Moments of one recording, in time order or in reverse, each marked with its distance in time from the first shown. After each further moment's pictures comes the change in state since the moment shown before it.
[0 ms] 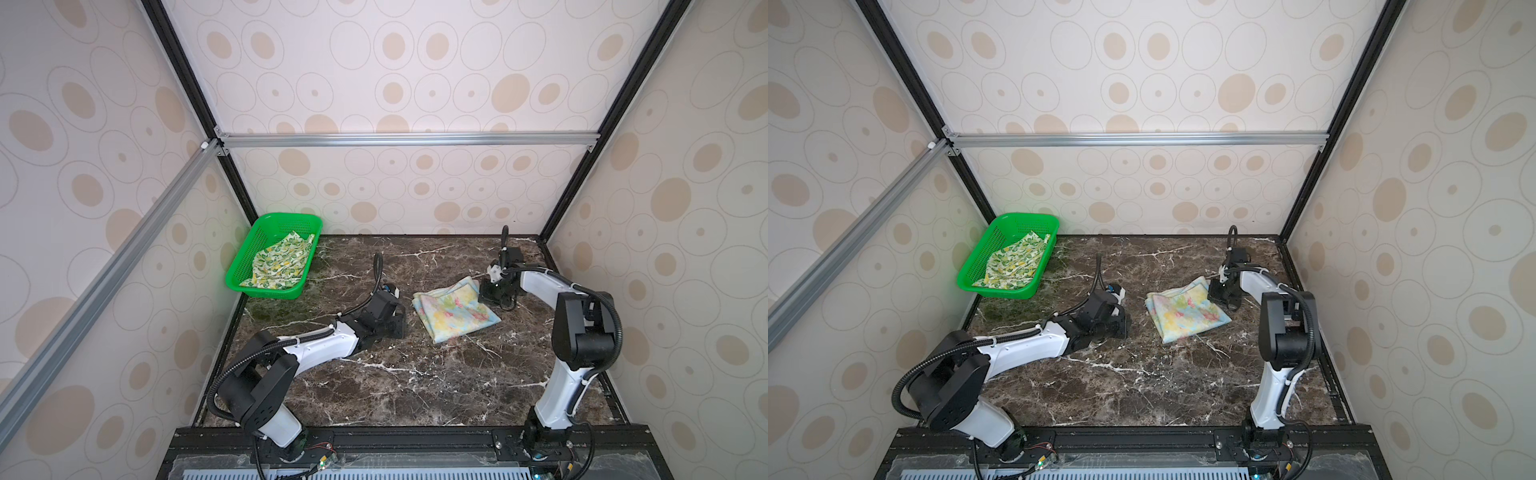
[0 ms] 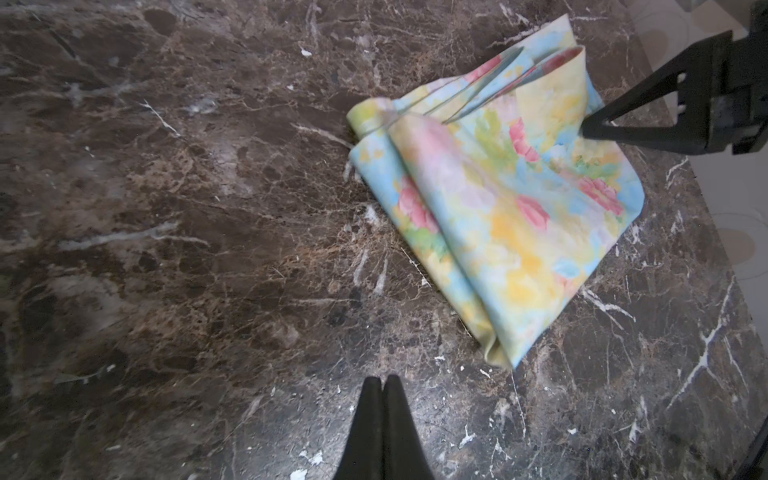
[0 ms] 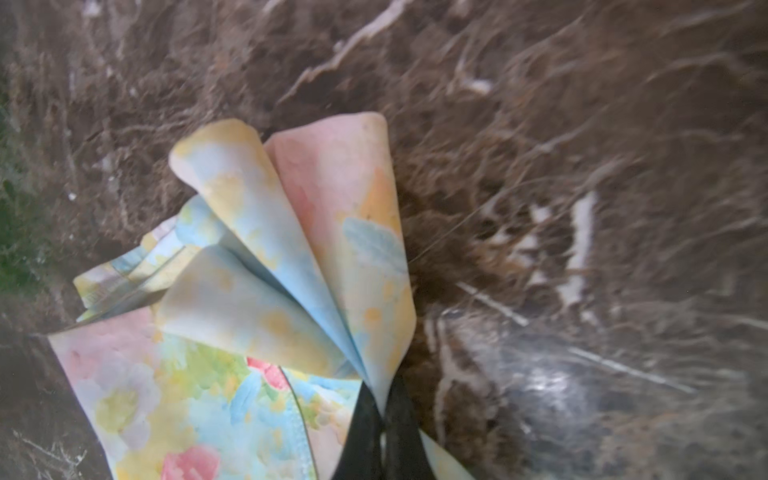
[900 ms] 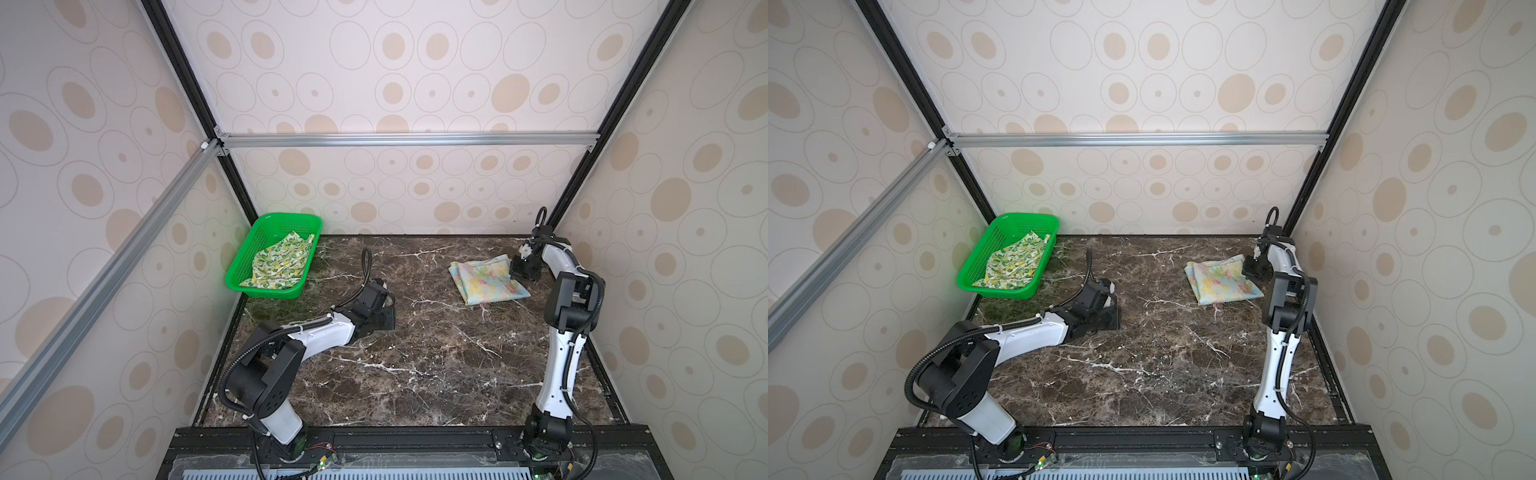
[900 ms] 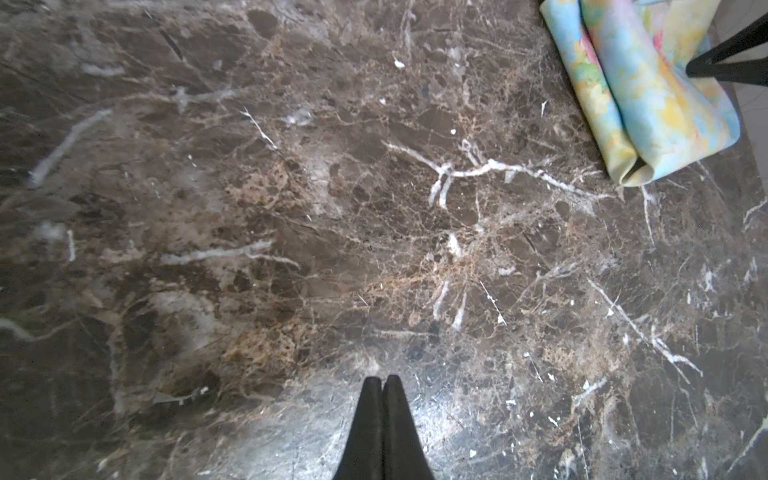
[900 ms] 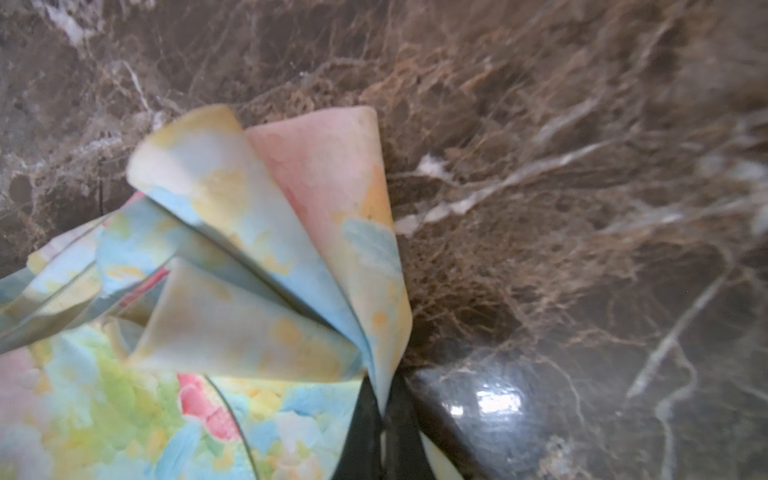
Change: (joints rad) left arm 0.128 0.071 0.045 -0.037 0.026 0.014; right arm -0.235 0.491 0.743 -0.280 0.080 -0.143
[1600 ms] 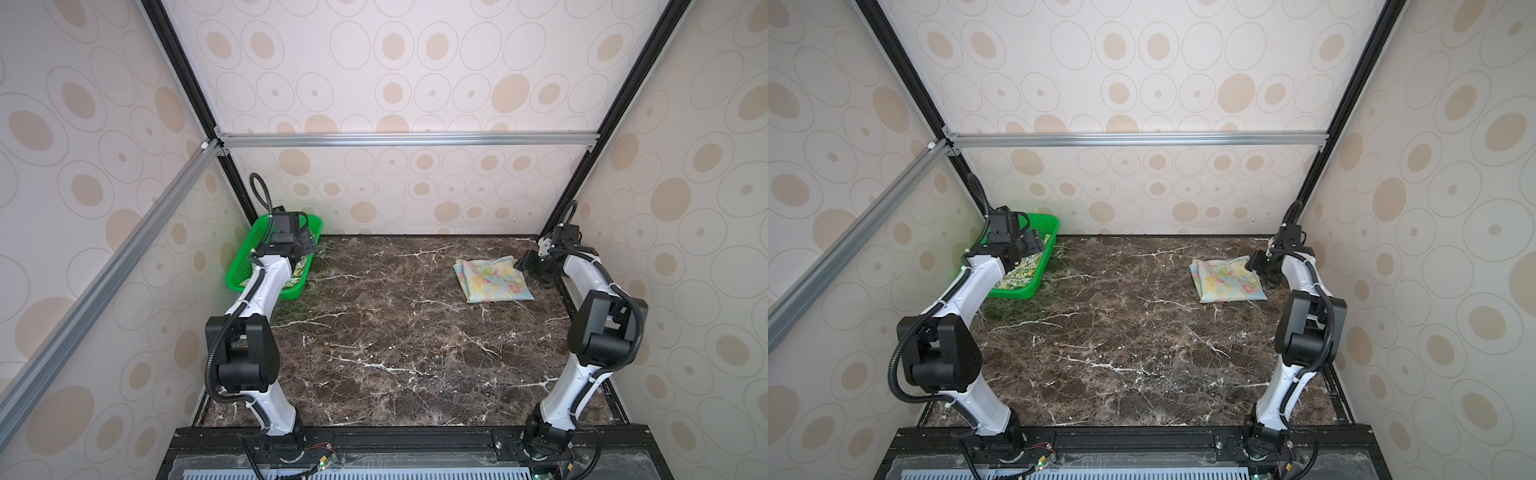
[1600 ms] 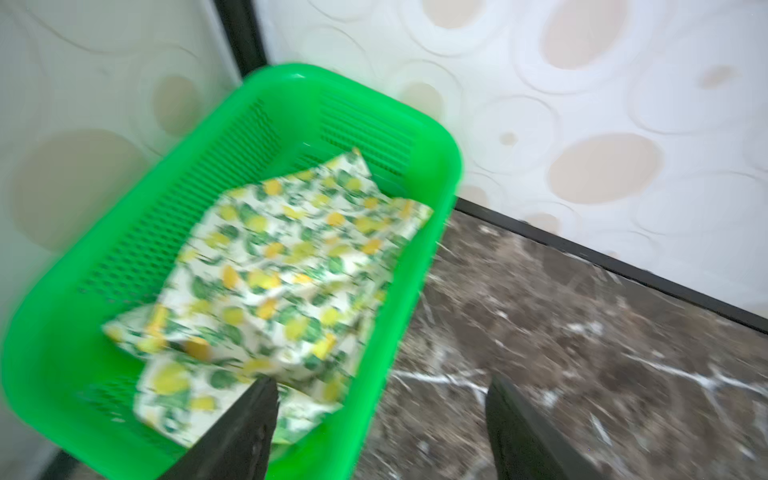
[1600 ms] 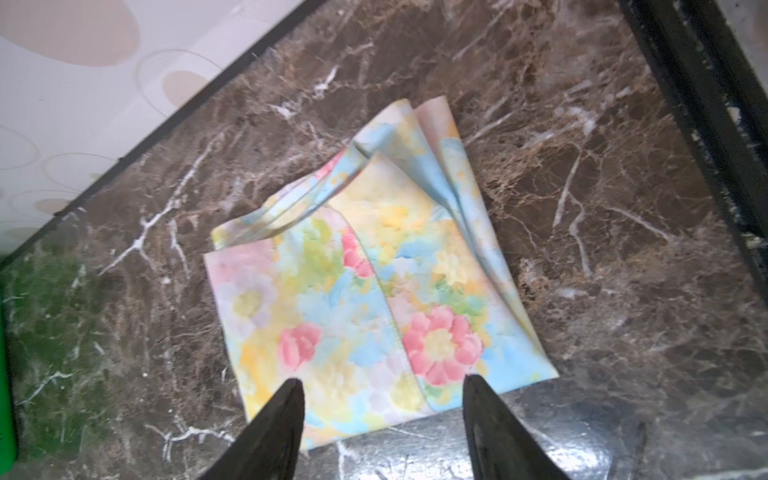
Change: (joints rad) left arm 0.642 0.137 0.666 -0.364 -0.233 0.267; right arm -0.005 -0.520 -0.523 0.271 -0.103 0.161
